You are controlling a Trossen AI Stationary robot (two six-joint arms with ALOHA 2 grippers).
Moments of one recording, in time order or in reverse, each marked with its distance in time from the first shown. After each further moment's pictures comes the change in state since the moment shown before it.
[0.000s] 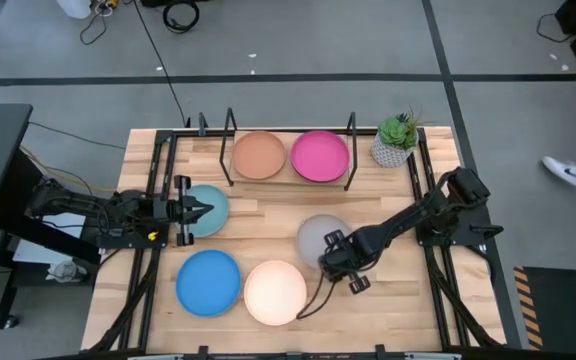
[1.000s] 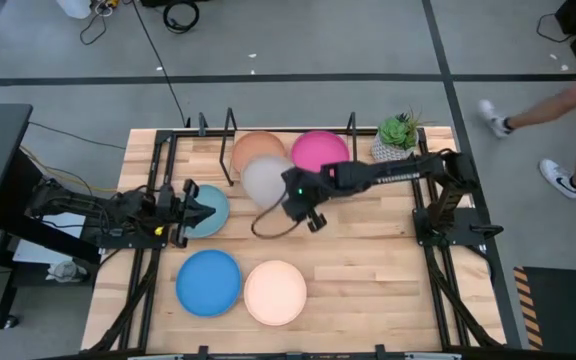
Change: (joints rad) left arm -0.002 0.000 0.000 -0.051 0.023 -0.453; right arm -0.417 0.000 0.378 0.068 0.029 -0.613
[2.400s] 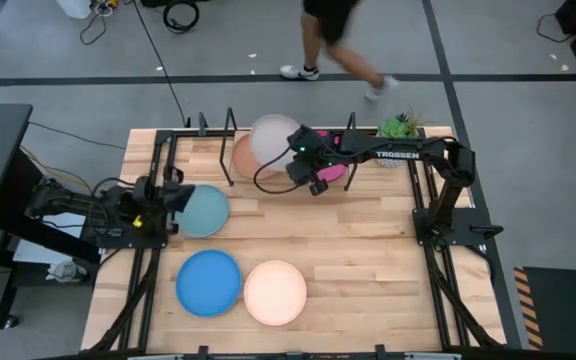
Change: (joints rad) left arm 0.002 -0.001 0.000 0.358 -0.131 0.139; right arm -0.245 -0.004 0.048 -0.028 0.030 -0.214
